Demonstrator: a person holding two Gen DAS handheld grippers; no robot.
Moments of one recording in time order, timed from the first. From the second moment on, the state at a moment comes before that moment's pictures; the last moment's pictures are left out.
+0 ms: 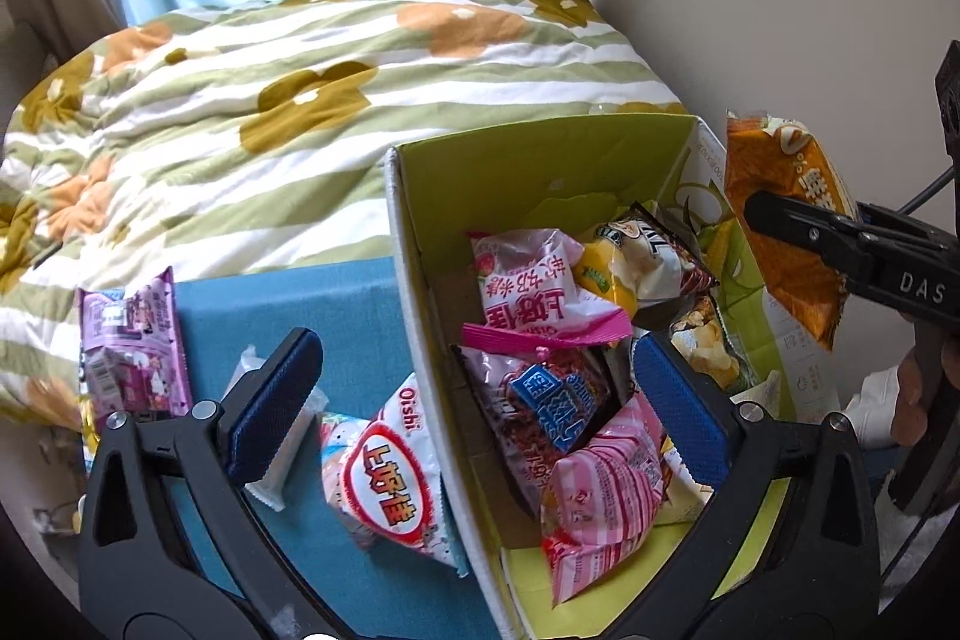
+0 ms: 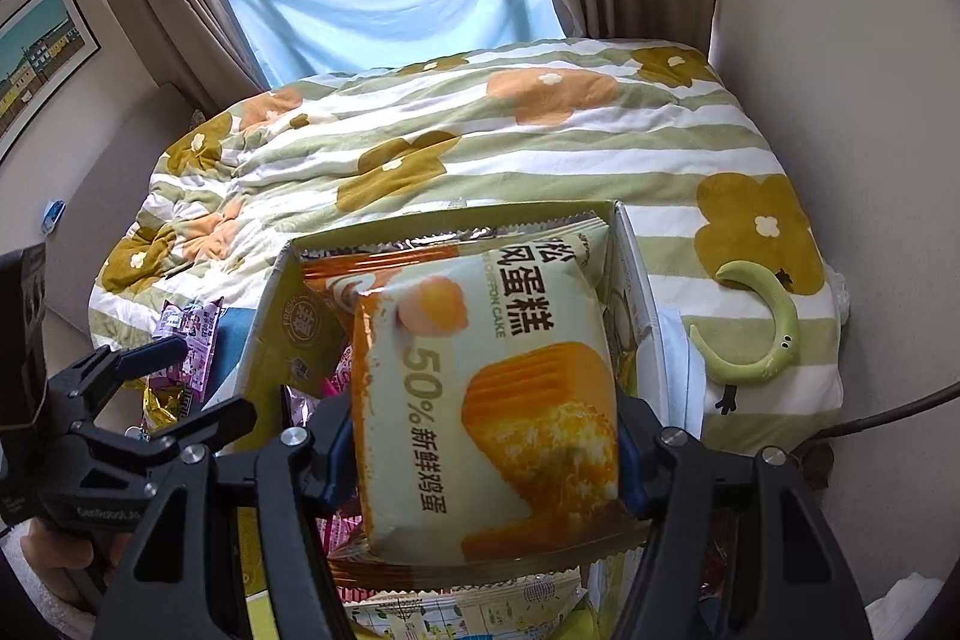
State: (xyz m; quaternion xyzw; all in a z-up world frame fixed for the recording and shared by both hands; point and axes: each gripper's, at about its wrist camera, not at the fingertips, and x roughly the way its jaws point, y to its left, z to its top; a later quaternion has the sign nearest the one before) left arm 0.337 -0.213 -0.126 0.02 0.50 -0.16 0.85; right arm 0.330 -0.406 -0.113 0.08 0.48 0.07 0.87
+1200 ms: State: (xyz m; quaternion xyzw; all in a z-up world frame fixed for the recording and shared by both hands) left arm 0.263 -0.149 -0.067 0.02 0.45 -0.07 0.89; right arm 0.282 -0.386 -0.068 0.05 0.41 0.10 0.91
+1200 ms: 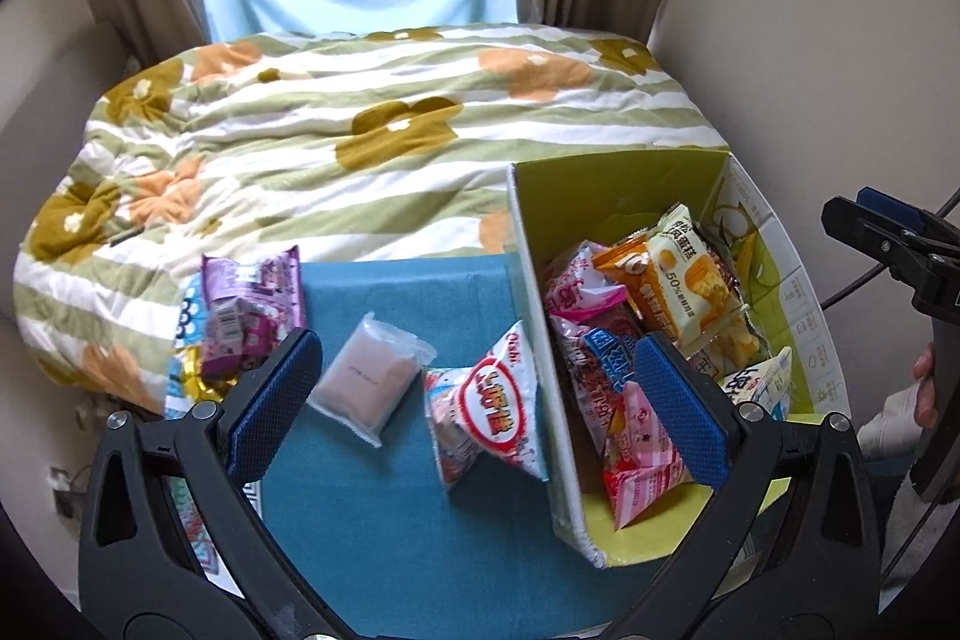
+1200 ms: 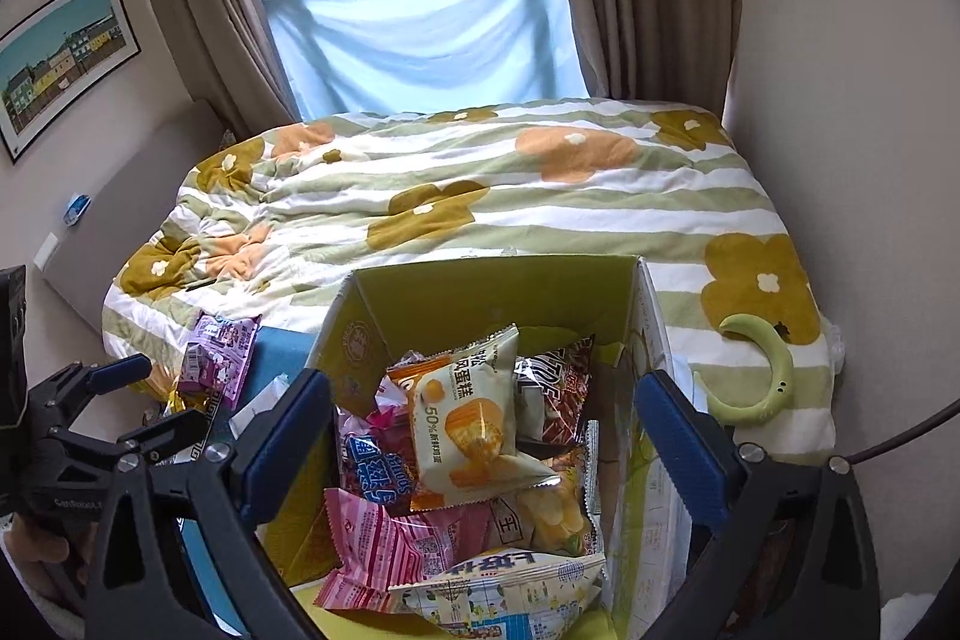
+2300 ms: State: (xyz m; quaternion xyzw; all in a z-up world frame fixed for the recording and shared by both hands) left arm 0.256 0.137 -0.141 -0.05 0.50 -0.09 0.86; right arm 0.200 -0.163 -0.106 0.13 0.41 -0.01 0.90
